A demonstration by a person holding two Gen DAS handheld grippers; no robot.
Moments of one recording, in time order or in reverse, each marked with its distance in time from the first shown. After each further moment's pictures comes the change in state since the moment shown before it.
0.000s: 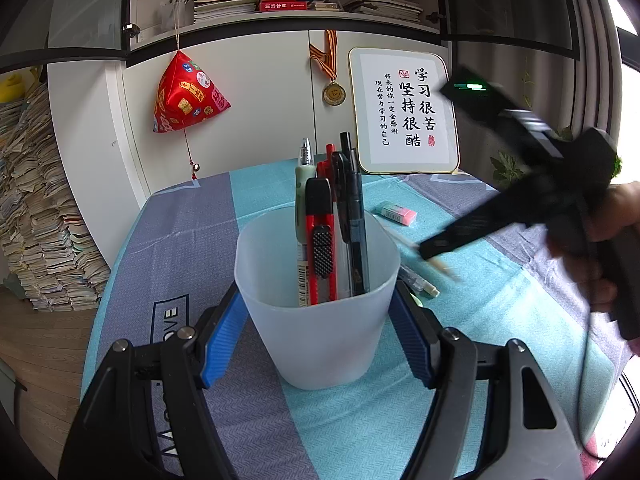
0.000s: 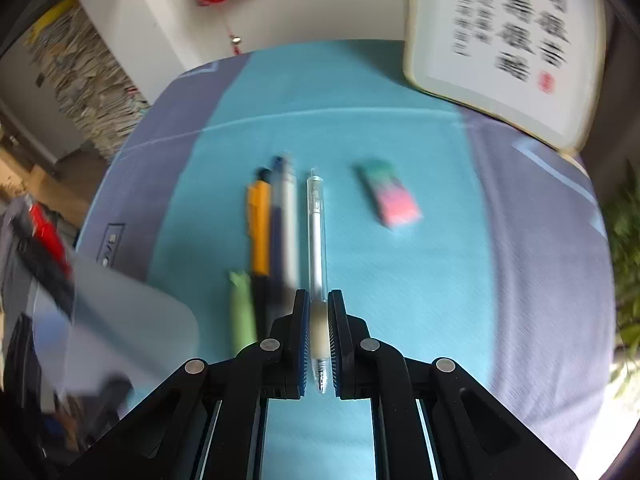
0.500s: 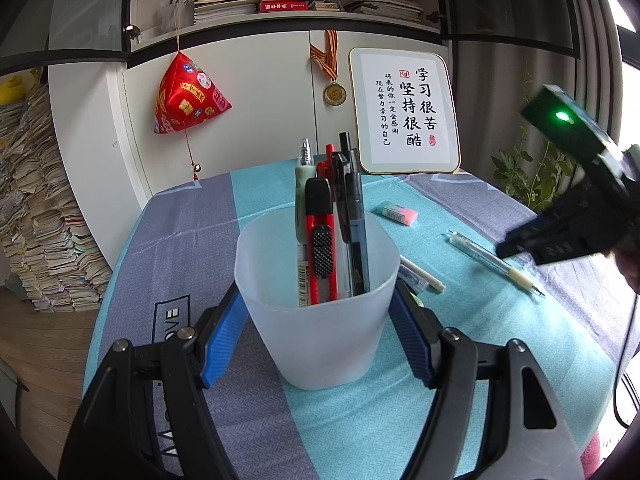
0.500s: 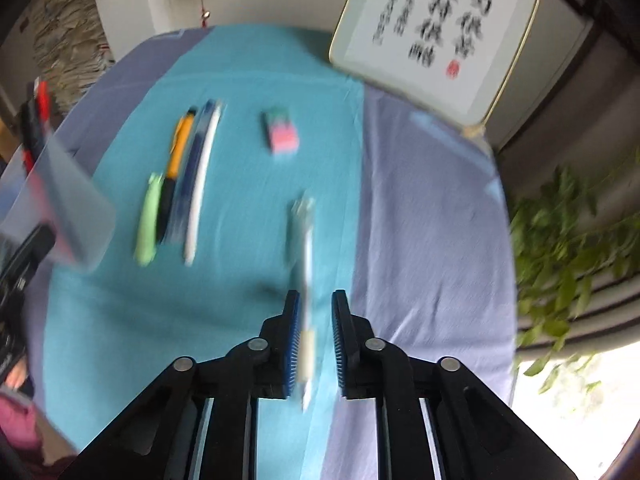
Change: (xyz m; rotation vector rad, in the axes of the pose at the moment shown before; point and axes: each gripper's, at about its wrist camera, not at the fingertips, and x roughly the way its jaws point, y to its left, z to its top) left arm -0.001 0.001 0.000 0.004 -0.001 0.005; right arm -0.032 -0.025 -0.041 -0.133 0.011 -0.256
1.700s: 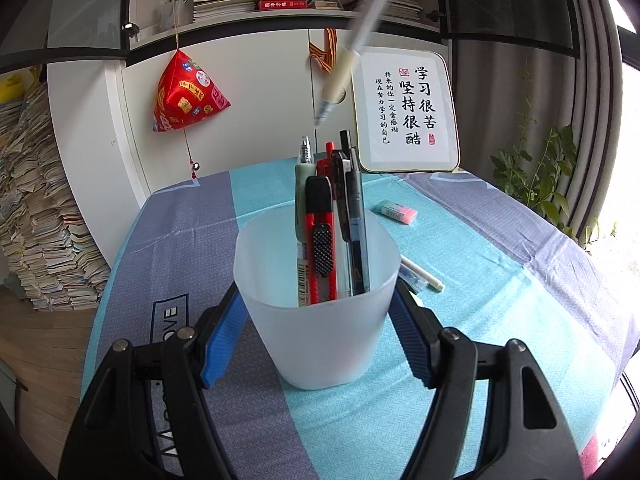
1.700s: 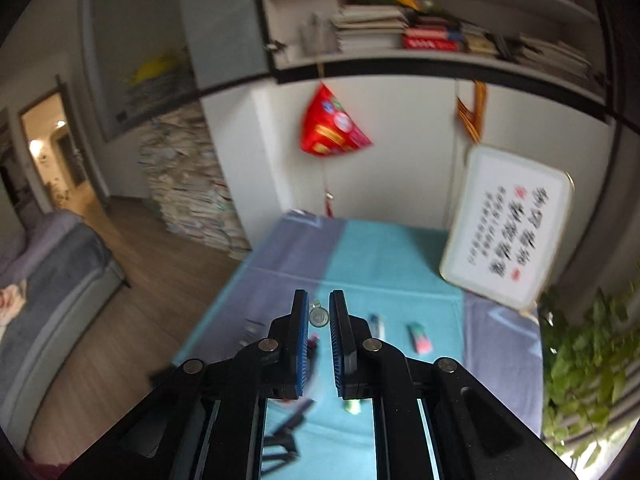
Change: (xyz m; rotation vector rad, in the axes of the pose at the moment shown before) left arm 0.001 0.000 0.001 -0.004 0.006 -0.007; right arm -0.195 0.060 0.057 -0.005 -0.496 0.351
